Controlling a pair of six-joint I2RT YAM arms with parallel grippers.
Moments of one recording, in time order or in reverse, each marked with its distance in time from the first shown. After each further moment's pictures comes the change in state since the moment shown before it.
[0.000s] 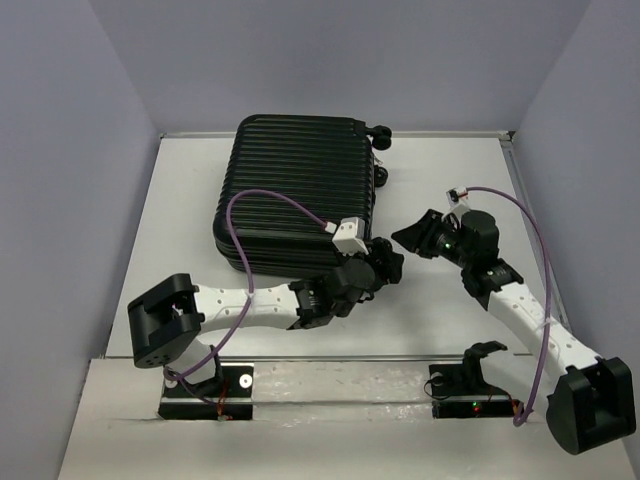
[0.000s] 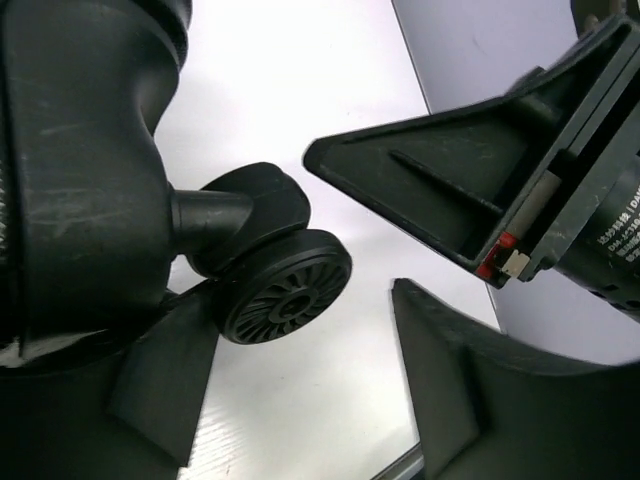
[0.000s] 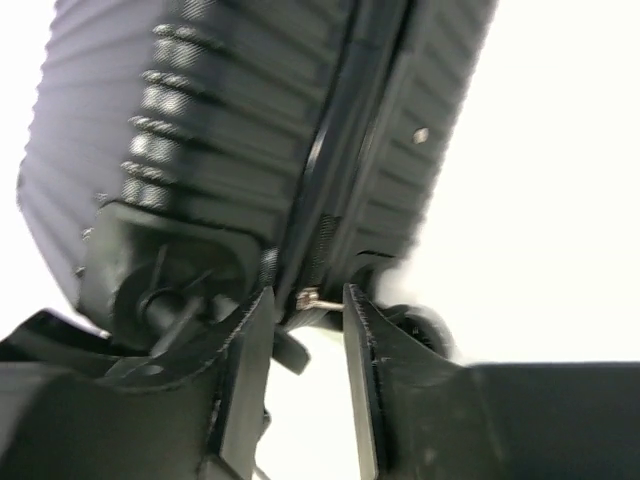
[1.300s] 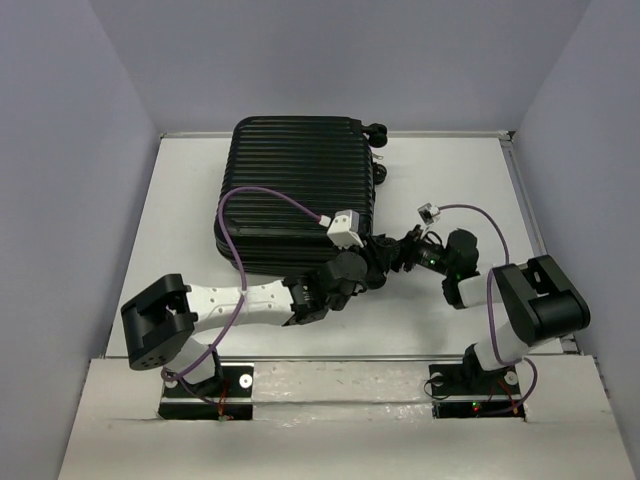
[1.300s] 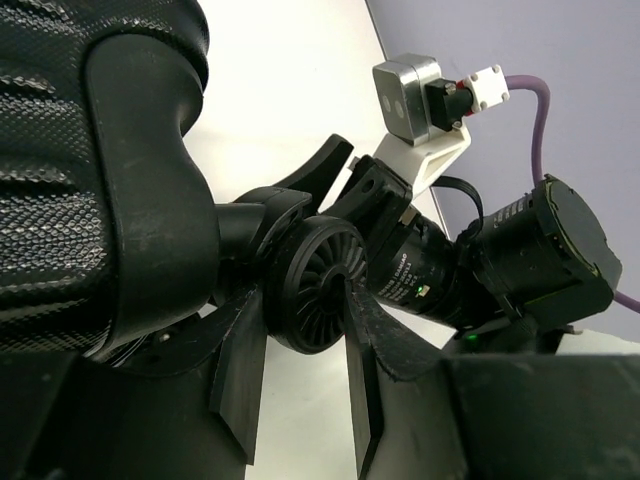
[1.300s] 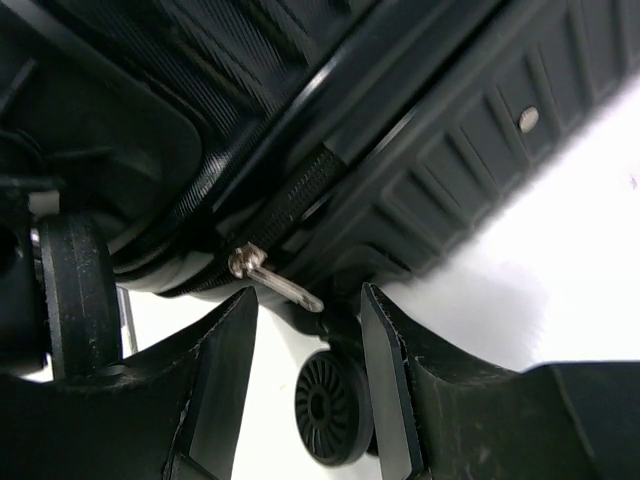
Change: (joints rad) left arm 0.040 -0.027 -0.009 0.031 0.034 0.022; right arm -0.044 0.572 -0.257 1.048 -0.410 -0.125
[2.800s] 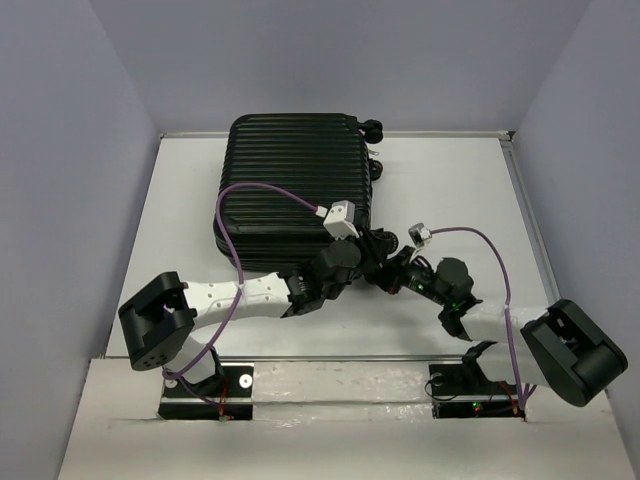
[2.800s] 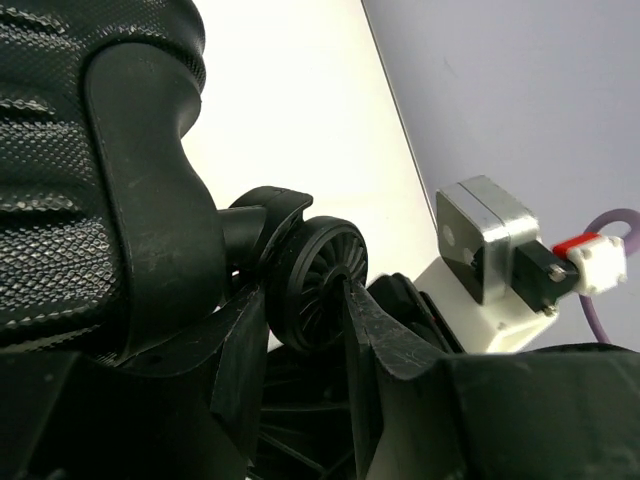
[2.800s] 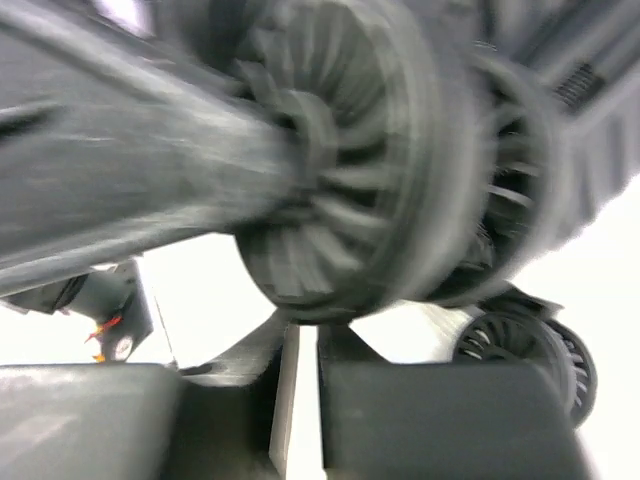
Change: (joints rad) left arm 0.074 -0.006 0.005 -0.005 0.109 -0.014; right arm 0.315 -0.316 -0.150 -0.063 0.382 0.013
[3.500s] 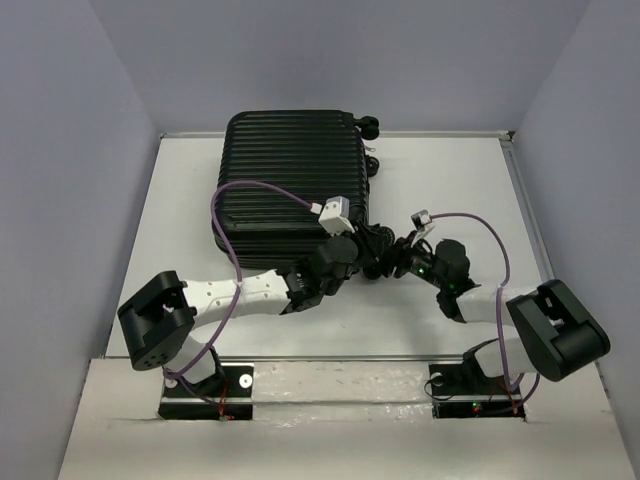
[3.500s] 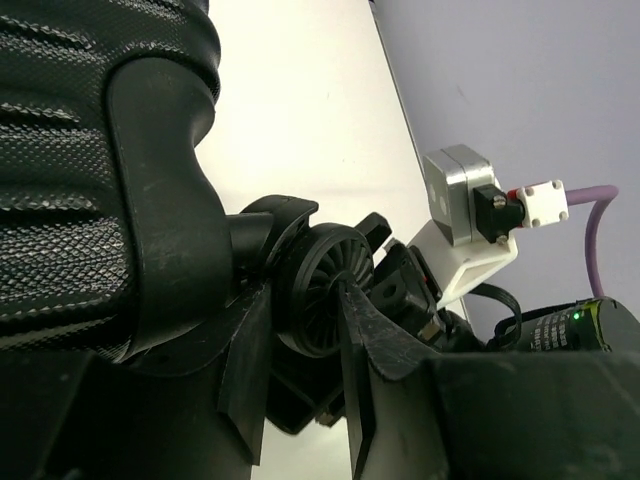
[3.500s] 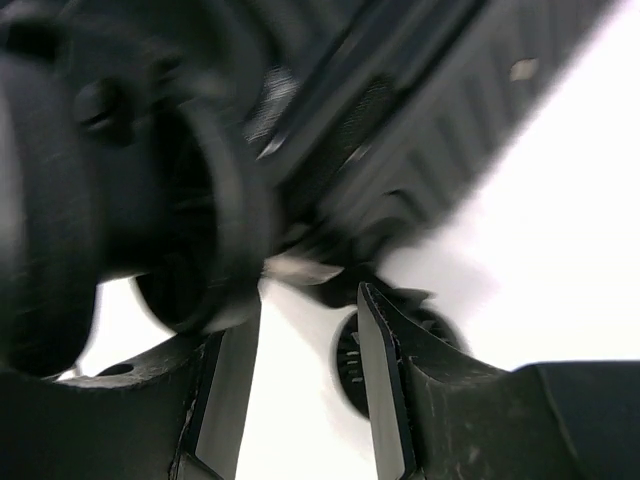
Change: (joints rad) left arm 0.023 0.000 0.000 0.004 -0.023 0.002; right arm -0.134 0.114 0.103 -0.124 -0.014 -0.092
